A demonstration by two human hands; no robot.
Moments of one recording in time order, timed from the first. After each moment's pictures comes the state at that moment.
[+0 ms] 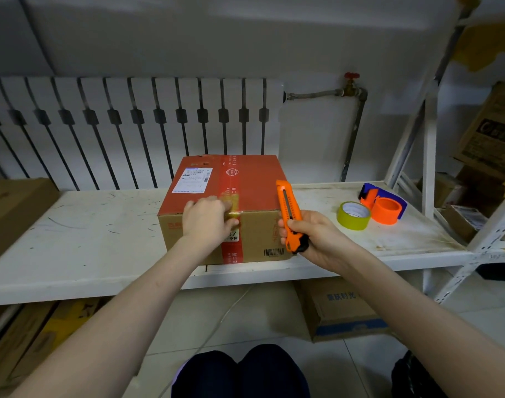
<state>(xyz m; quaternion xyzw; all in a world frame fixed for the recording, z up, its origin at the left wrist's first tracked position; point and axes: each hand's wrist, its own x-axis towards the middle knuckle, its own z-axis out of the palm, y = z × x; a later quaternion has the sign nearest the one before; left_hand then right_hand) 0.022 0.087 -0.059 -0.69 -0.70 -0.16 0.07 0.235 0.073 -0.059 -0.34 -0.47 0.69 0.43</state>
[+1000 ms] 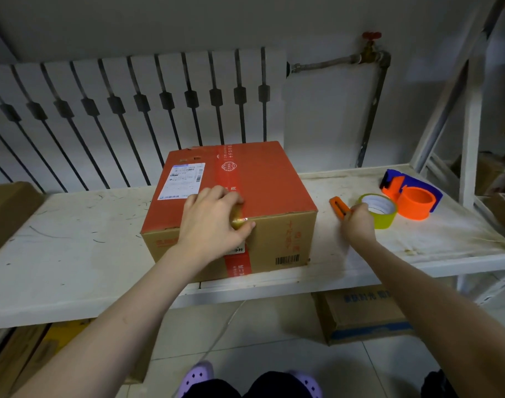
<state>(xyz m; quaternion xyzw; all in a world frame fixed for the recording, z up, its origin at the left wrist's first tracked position) 0.035 0.126 -0.065 -0.74 -0.64 -0.20 0.06 0.313 0.245 -0.180 -0.77 -0.52 0.20 0.31</state>
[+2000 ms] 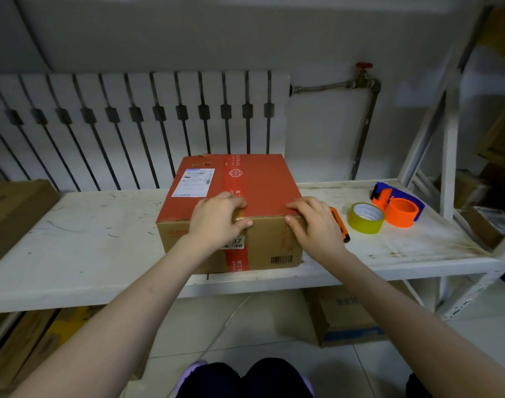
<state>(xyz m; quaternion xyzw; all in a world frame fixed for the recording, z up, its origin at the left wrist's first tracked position) 0.026 0.109 -0.053 -0.74 -0.65 -0.18 -0.01 0.242 0.142 -0.108 -0.50 -0.79 0.01 0.36</state>
